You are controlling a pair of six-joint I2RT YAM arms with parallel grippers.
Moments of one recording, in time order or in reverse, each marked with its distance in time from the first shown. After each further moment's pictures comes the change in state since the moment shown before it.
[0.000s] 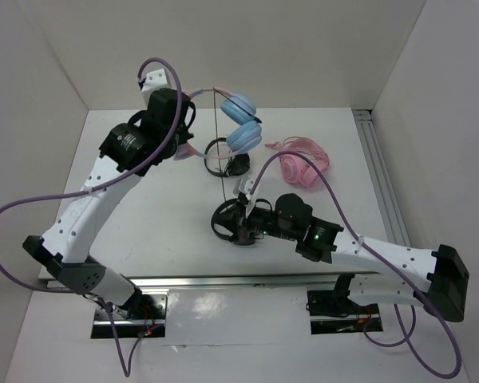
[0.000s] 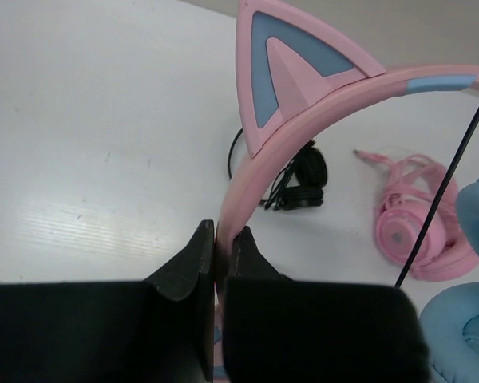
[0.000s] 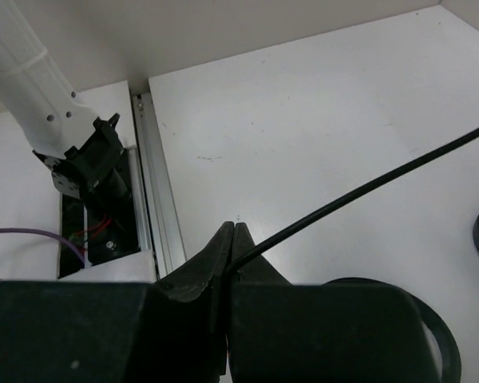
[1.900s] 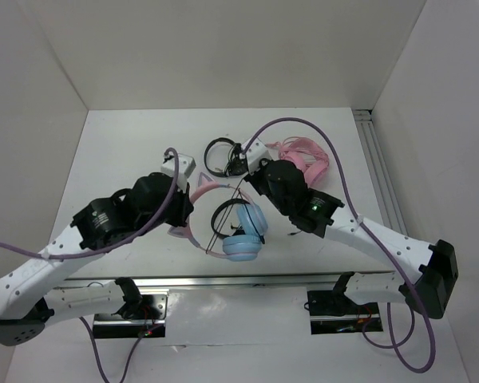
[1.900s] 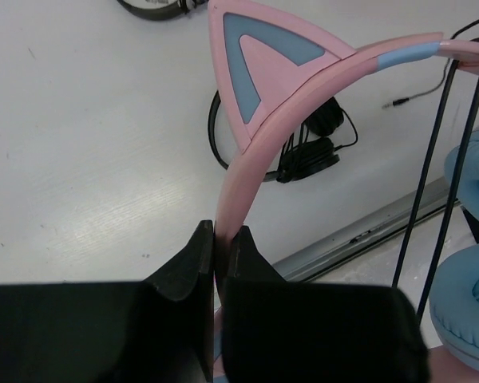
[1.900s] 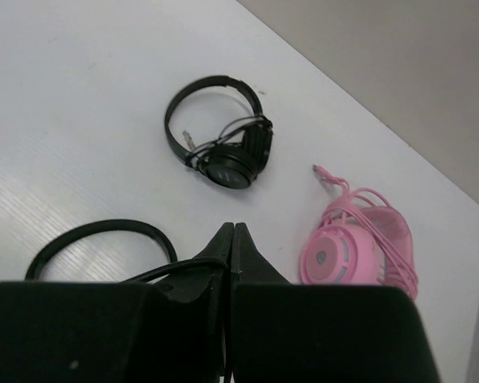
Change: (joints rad) left arm -0.318 -0.506 -0.688 0.037 0.314 0.231; right arm -0.152 0.126 0.314 -0.431 0.660 -0.331
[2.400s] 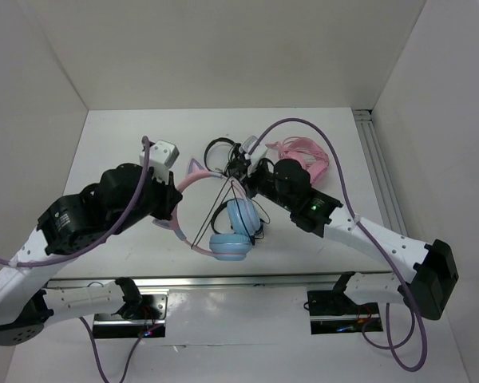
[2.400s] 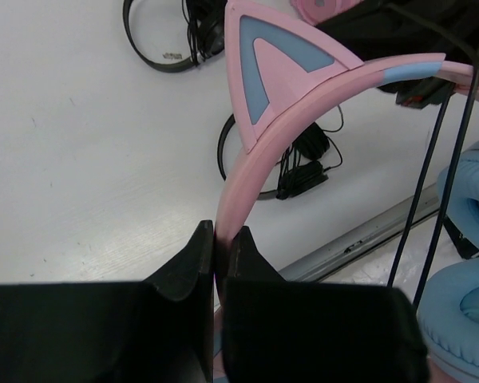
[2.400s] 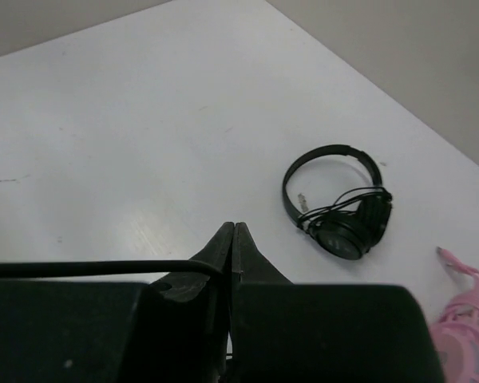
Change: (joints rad) left arm -0.009 -0.015 0.241 -0.114 -0.031 0.070; right arm -0.052 0.002 -0.063 0.207 -0.414 0.131
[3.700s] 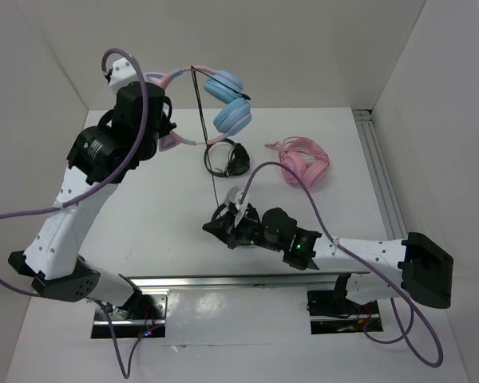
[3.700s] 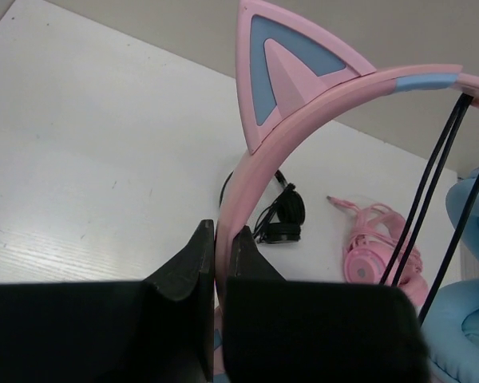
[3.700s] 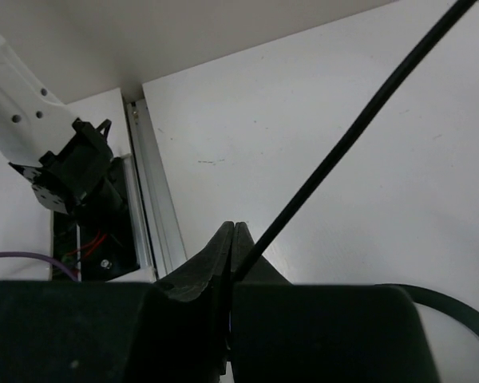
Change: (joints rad) left arm 0.300 0.451 0.564 0.025 -0.382 -0.312; right arm 0.288 0.020 -0.341 0.468 -0.102 0.249
